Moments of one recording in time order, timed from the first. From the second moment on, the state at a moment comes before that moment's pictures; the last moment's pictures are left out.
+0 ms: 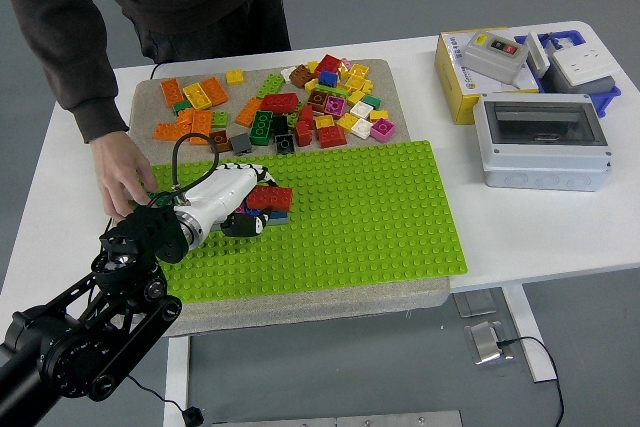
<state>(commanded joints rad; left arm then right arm) -0.41 0.15 -0.93 -1.33 2.18 -0.16 0.27 0.12 -0.10 1.22 0.18 -0.91 -0.10 -0.17</state>
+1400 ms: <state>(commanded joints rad) -0.40 0.15 -0.96 -1.44 2.22 -0.18 0.53 0.11 -0.10 1.22 0.18 -0.91 -0.11 -0.16</state>
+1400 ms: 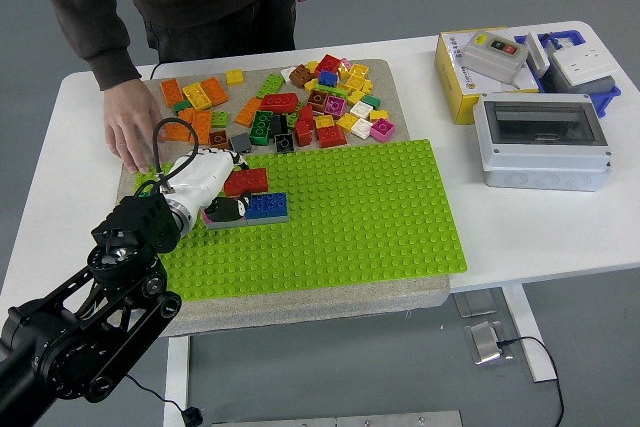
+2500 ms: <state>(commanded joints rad) -0.41 0.15 -0.85 -1.46 2.18 -0.15 0.54 0.12 -0.10 1.23 0.18 -0.92 -0.11 -0.17</state>
